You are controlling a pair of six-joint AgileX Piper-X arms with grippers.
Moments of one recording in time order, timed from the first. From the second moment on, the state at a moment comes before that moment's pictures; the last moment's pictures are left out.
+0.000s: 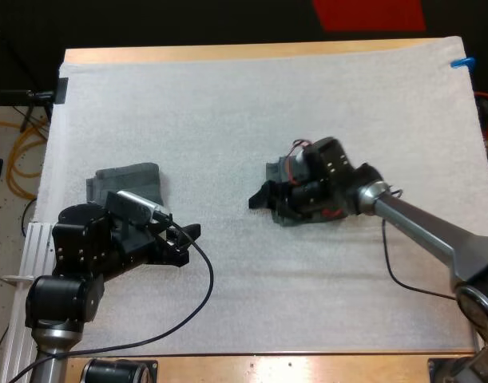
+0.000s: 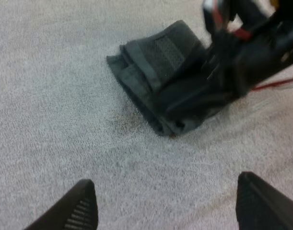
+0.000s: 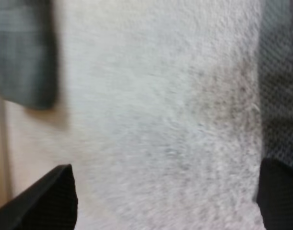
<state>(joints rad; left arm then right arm) -0.08 0.72 -0.70 0.81 0.59 -1.79 0.58 1.83 -1.09 0.35 -0.59 -1.18</state>
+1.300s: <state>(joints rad) -0.08 0.78 -0.76 0.68 0.41 -1.83 0.23 1.24 -1.11 0.70 -0.24 -1.67</state>
